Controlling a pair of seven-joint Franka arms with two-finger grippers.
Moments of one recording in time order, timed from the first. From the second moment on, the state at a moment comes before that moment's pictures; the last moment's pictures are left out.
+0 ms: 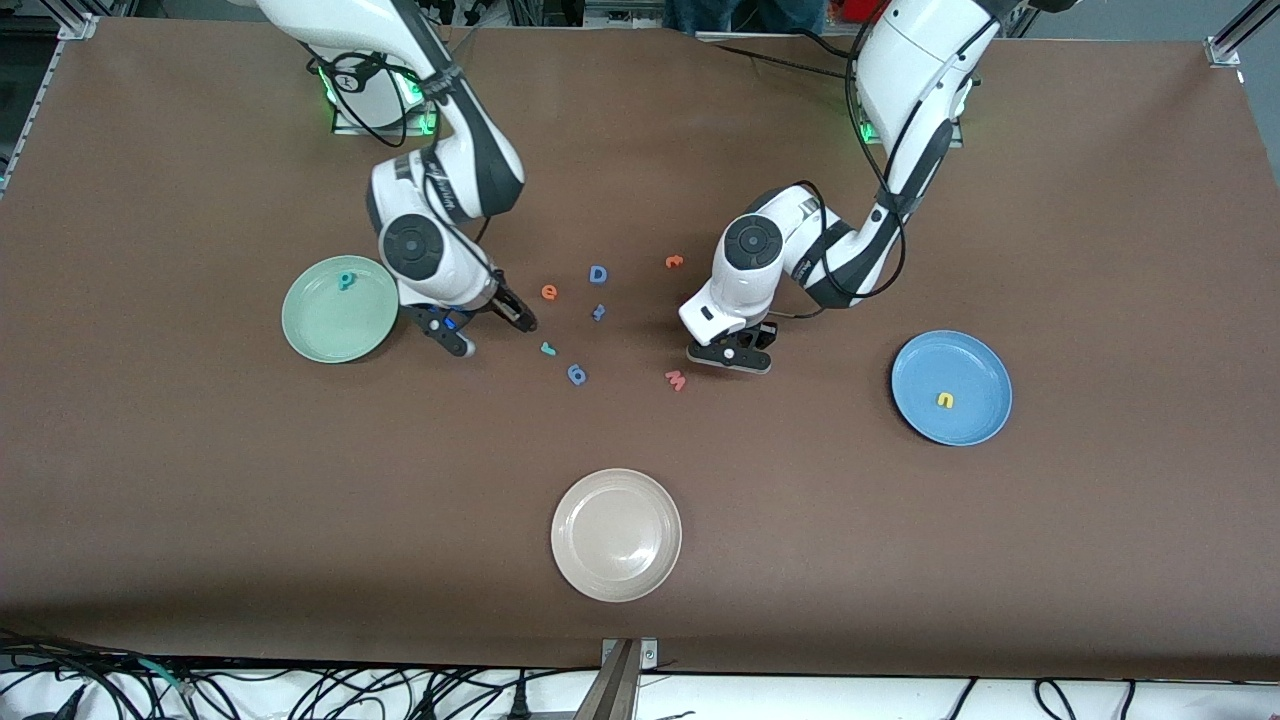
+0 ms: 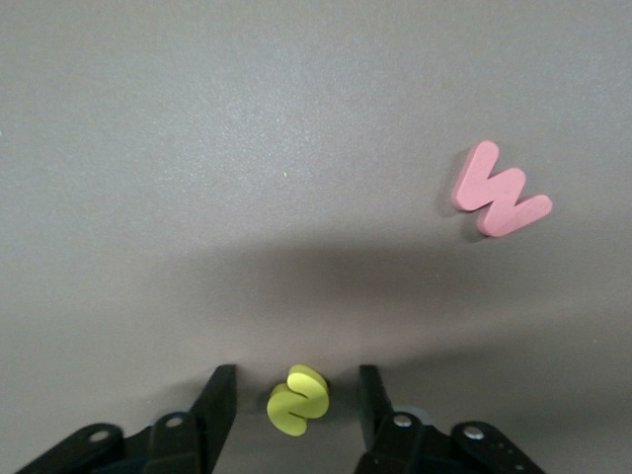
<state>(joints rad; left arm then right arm) -0.45 0.63 -0.21 -1.91 0.22 2.51 -0.62 0.70 0.43 -0.16 -2.02 0.27 2.28 1.06</state>
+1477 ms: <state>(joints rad) -0.24 0.58 -0.20 -1.71 0.18 2.13 -0.36 0.83 0.53 -0.16 -2.03 0.27 2.41 1.22</state>
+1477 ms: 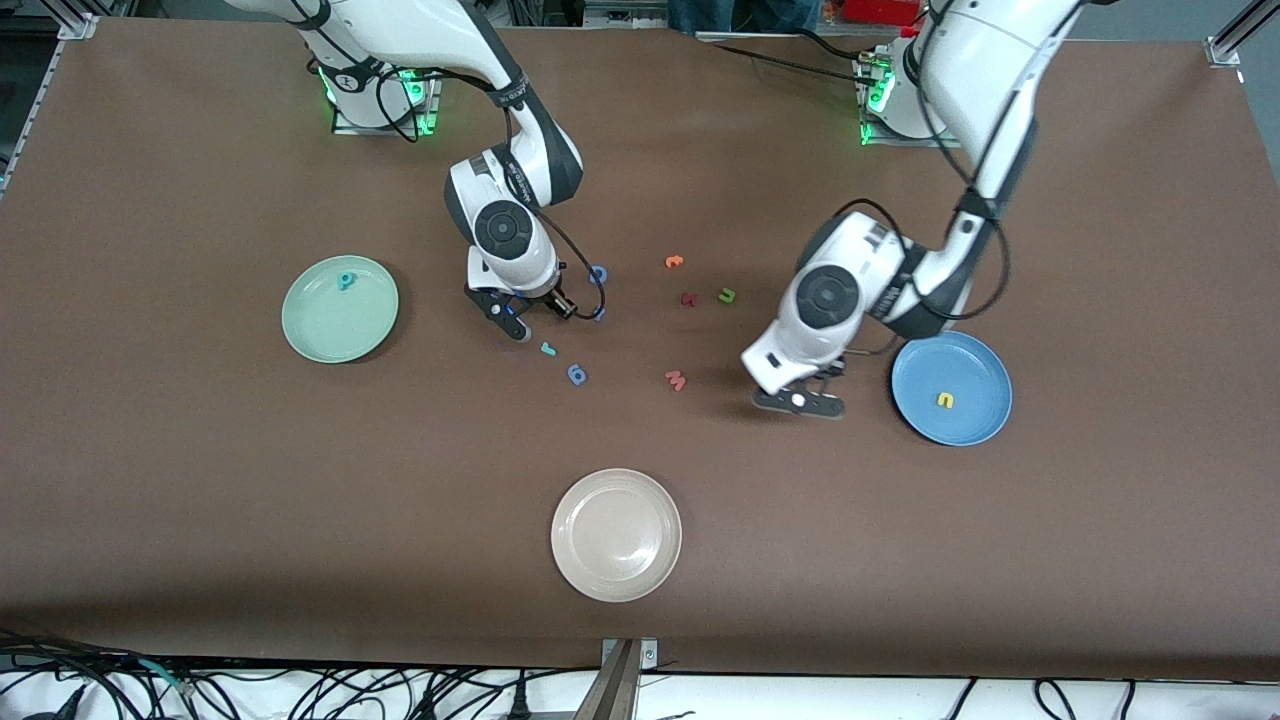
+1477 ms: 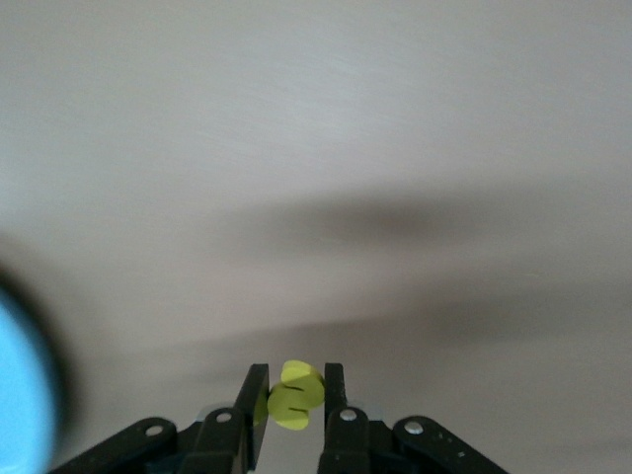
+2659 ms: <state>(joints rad) 0.07 0.62 -0.22 -1.66 0.15 2.04 0.04 0.83 0.52 -0.17 -2.02 0.27 2.40 1.22</state>
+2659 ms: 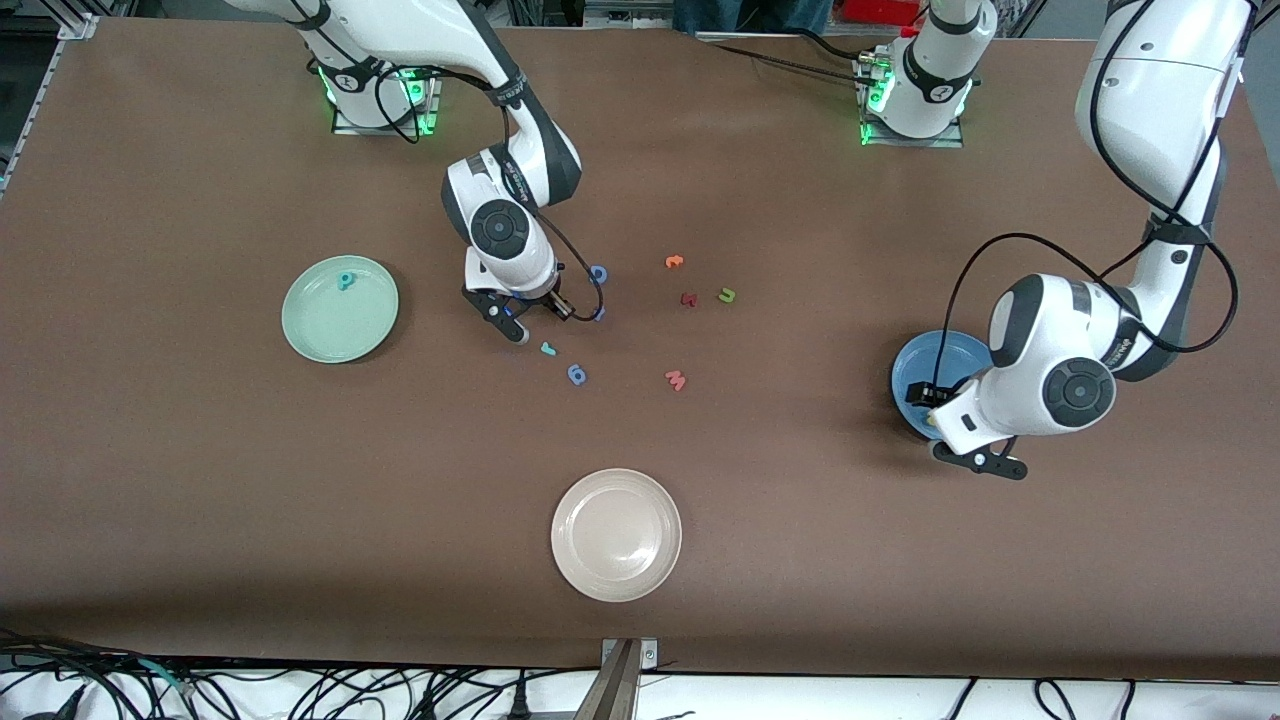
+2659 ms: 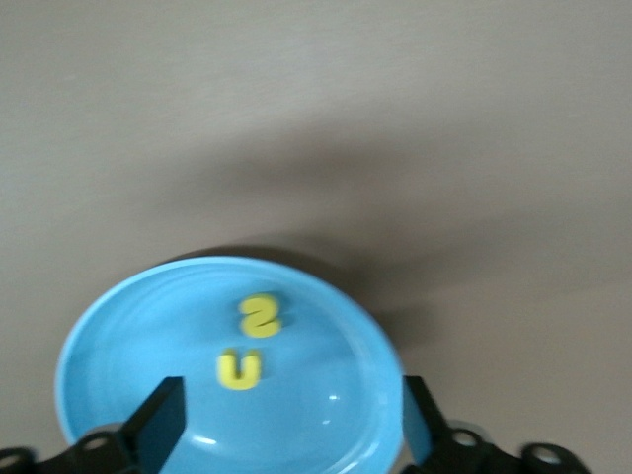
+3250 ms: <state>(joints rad) 0.04 0.51 -0.47 -1.90 0.15 2.35 -0.17 0.83 0.43 -0.30 -1.95 0.27 2.10 1.08</state>
